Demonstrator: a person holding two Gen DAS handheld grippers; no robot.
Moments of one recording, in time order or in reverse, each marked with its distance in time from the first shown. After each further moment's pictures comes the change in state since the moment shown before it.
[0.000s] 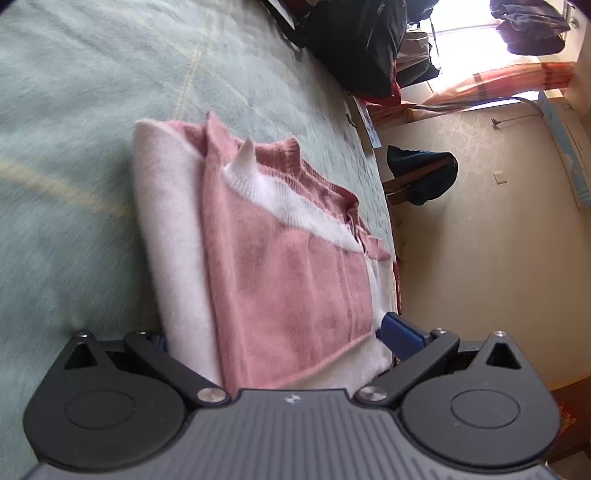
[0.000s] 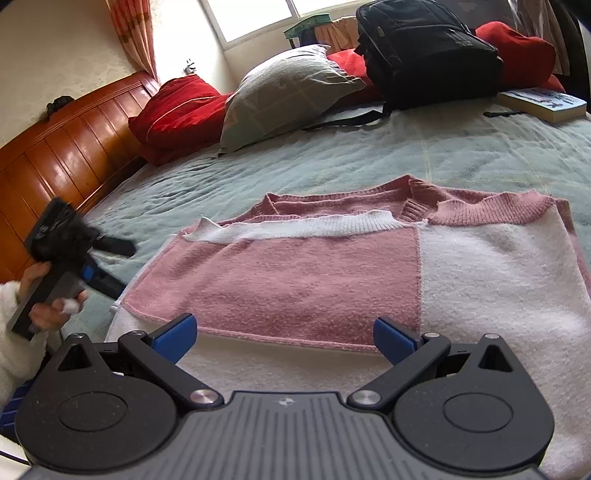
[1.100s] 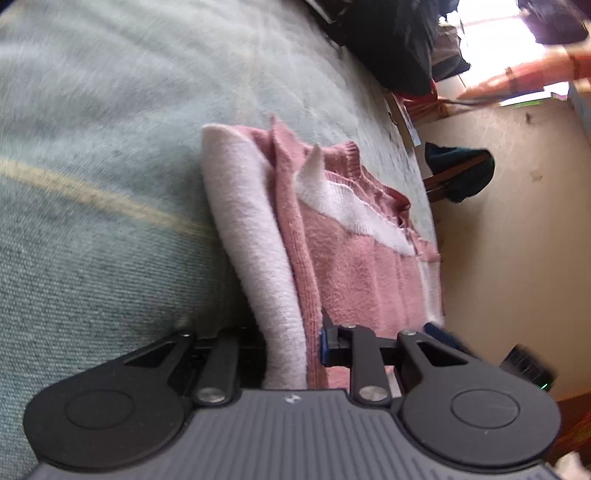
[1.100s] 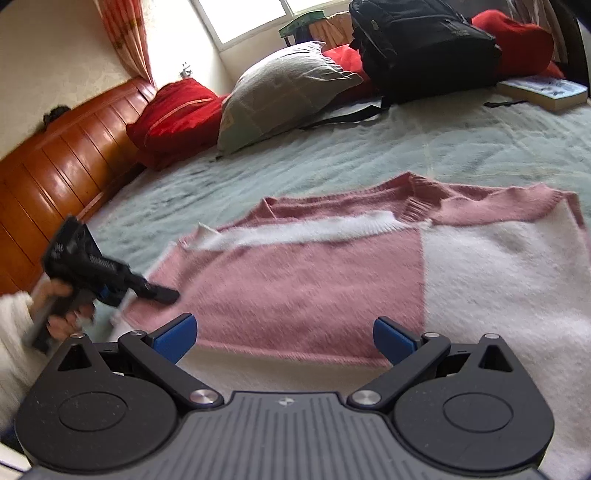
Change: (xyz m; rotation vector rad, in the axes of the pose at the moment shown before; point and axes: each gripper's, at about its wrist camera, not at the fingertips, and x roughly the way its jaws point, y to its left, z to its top) left arm 0.011 0.011 0.005 0.033 -0.007 0.152; right arm 0.017 -0.007 0.014 0.068 0.005 0.043
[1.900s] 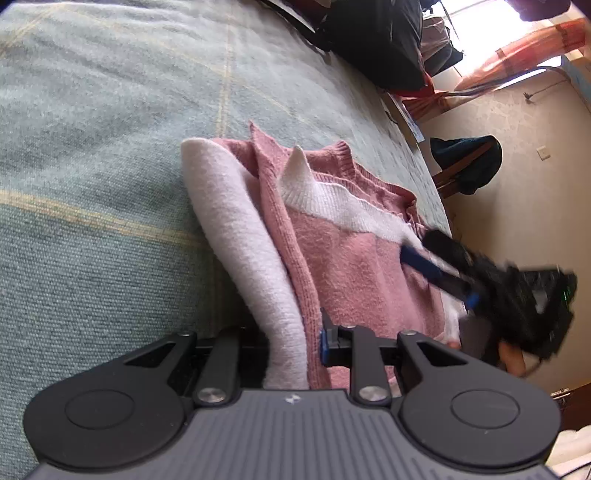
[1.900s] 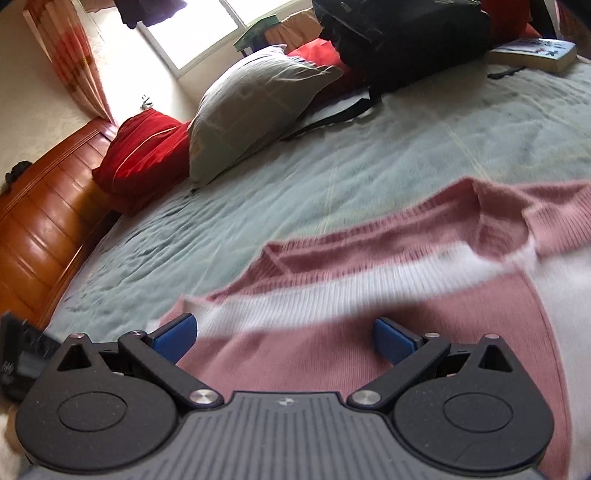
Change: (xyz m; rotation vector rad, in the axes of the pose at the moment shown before) left arm -0.011 -0.002 -0.011 0.091 -0.042 0.056; right arm 0.107 0.013 0.047 0.160 -0.054 -0.058
